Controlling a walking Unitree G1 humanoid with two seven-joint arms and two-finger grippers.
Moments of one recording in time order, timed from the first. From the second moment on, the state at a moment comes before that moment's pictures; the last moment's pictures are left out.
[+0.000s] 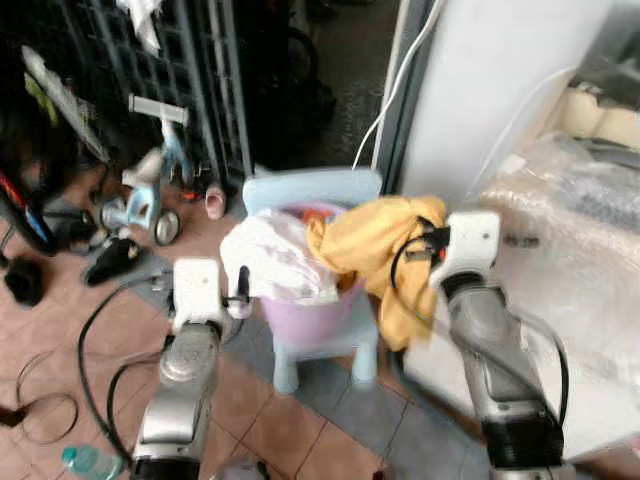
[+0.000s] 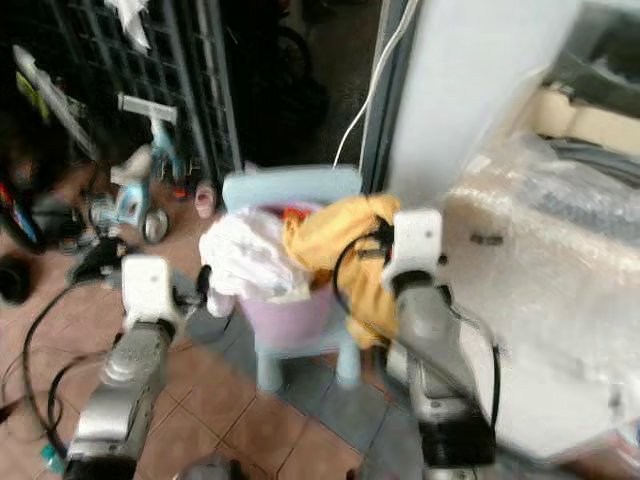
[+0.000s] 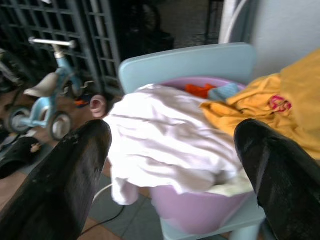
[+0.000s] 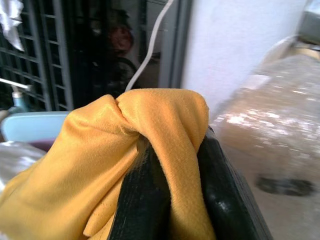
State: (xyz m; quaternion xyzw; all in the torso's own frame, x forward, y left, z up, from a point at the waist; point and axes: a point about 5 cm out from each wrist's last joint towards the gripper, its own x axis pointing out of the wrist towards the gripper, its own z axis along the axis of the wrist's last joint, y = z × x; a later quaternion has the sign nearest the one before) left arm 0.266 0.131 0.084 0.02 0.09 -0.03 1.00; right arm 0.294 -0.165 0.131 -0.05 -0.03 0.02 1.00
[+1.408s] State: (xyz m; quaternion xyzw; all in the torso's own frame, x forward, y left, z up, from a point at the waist) left arm 0.272 0.156 0.088 0.00 0.08 0.03 1.00; right arm 0.299 -0.143 0.138 -0.05 -0.05 0.11 0.99
